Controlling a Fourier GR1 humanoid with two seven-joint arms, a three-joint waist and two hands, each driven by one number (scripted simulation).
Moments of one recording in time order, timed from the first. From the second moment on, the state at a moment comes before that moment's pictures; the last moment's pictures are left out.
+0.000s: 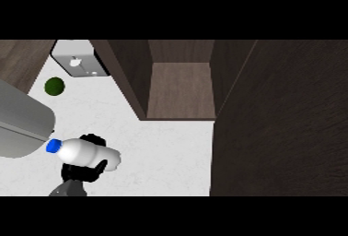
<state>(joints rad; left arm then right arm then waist) -0.22 0.09 0.36 -0.65 0.33 -0.56 -0.53 0.58 -0.03 0.16 -2.13 -0.25 0.36 -0.15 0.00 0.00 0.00</state>
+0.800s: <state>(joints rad) -0.11 0.00 0.03 -1.26 0.46 -0.21 -0.25 0.58 -0.02 0.21 -2.14 -0.25 0.33 -0.13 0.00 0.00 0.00</state>
